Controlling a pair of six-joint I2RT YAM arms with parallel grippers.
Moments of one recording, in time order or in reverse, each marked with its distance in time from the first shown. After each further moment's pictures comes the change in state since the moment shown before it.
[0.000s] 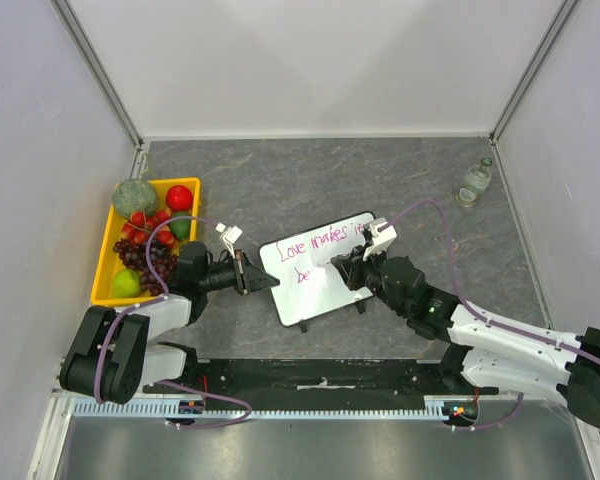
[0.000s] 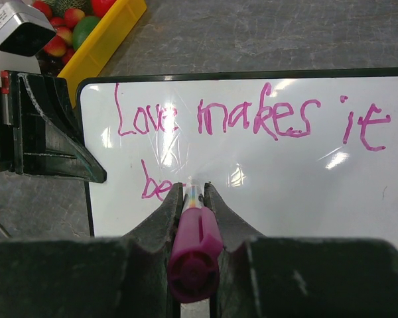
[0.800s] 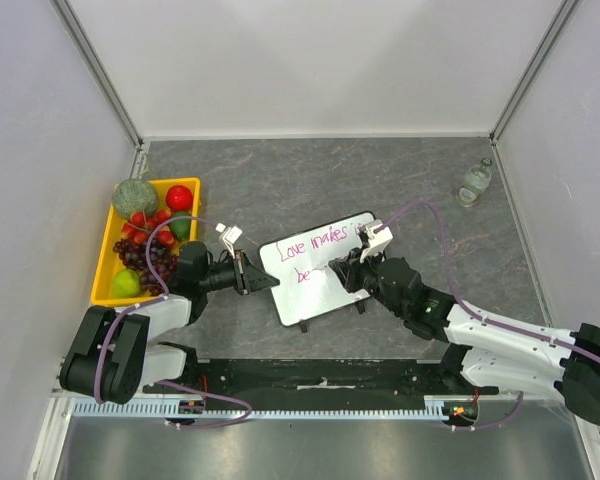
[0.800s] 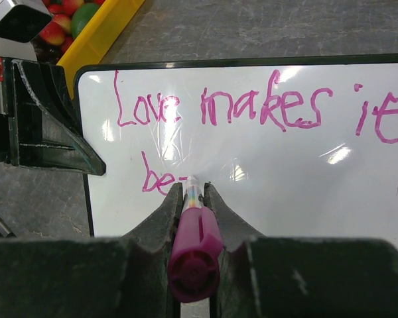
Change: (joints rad) left arm 0.000 0.000 0.000 -0.001 -0.001 0.000; right arm 0.007 0.046 -0.006 0.024 -0.016 0.005
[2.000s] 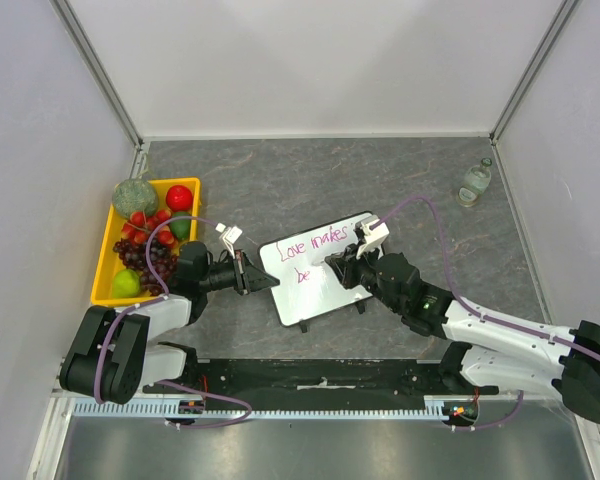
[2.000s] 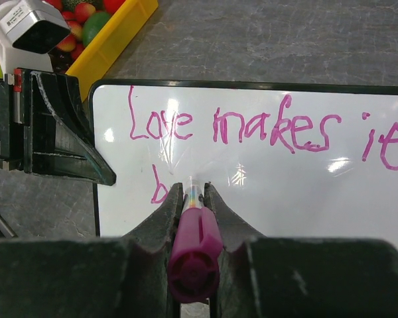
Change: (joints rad) left arm 0.000 0.000 0.000 0.001 0.001 0.000; right arm 0.000 0.018 0.047 -0.010 -0.011 -0.037
